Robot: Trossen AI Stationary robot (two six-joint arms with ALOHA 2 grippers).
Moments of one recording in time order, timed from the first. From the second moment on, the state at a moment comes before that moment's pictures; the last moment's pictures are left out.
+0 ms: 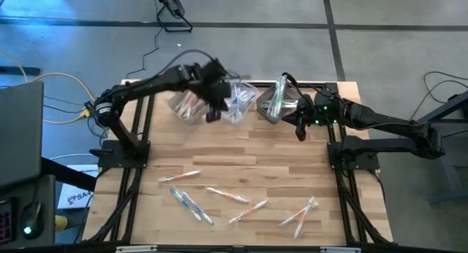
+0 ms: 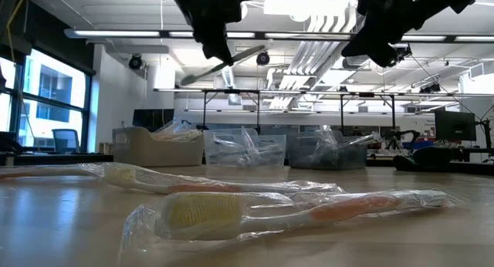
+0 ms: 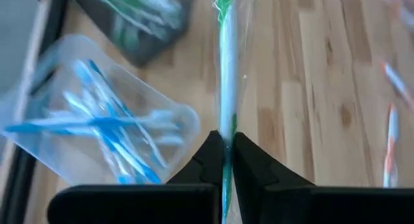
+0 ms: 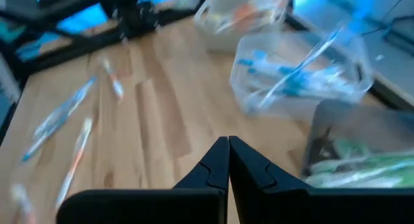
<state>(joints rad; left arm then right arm) 0.44 1.65 1.63 -0.92 0.30 0.31 -0.36 0.84 0.70 -0.36 -0.15 0.17</state>
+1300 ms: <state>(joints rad) 0.55 1.65 1.63 -0.43 0.53 0.10 -0.37 1.27 0.70 0.68 0.07 0.25</state>
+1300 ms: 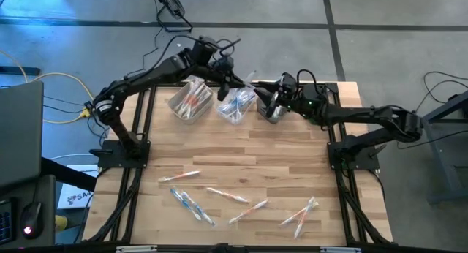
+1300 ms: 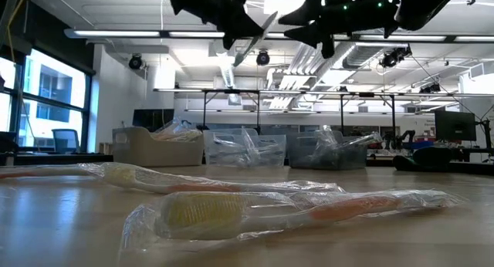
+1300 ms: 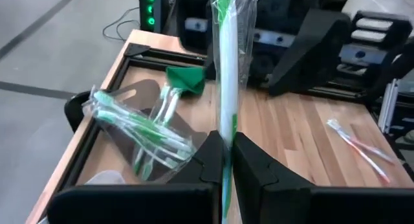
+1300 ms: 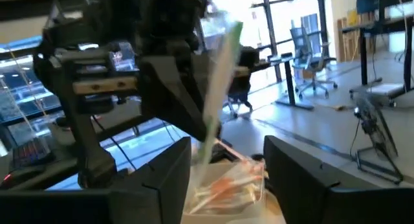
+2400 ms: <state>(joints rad) 0.43 1.73 1.63 -0.32 0.44 0.00 -0.37 1.28 0.70 0.71 -0.01 0.27</state>
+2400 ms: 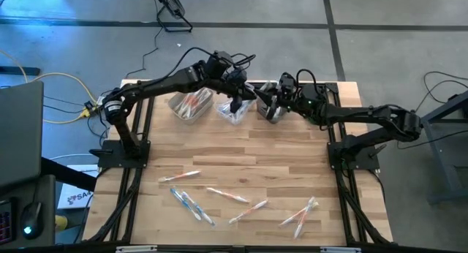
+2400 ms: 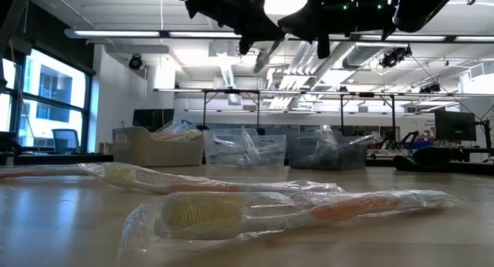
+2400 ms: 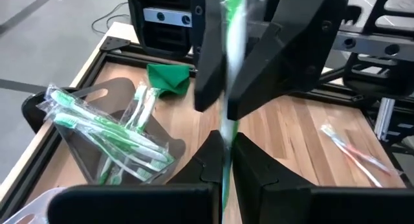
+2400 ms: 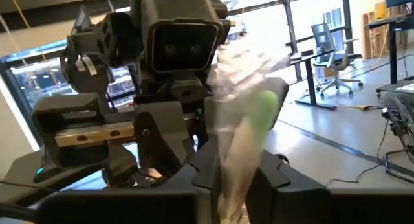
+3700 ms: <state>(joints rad) 0.43 1.73 1.63 -0.29 0.37 -0.03 -0.38 1.28 0.70 0.68 0.01 0.28</state>
